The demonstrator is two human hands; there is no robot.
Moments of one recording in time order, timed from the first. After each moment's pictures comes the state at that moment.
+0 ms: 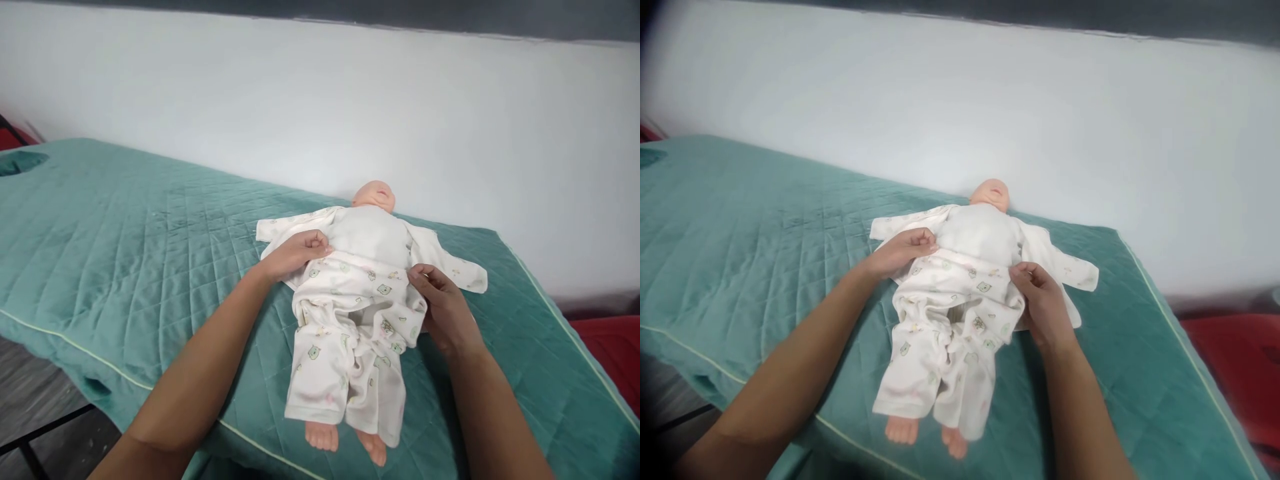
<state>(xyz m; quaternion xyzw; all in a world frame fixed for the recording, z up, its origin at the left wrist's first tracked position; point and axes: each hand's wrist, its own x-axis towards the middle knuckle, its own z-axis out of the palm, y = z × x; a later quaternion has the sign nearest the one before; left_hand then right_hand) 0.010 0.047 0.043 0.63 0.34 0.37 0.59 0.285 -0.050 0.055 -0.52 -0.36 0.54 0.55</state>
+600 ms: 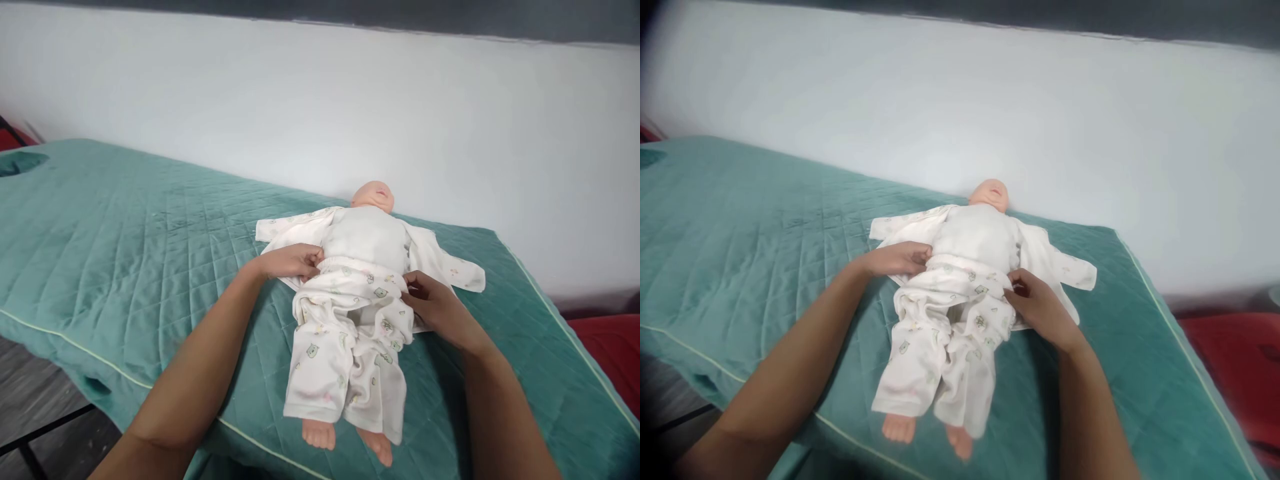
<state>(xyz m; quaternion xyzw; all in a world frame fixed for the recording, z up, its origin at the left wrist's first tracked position) -0.006 0.048 0.053 0.73 0.30 0.15 0.60 0.313 -0.051 0.051 -0.60 -0.60 0.41 0.33</state>
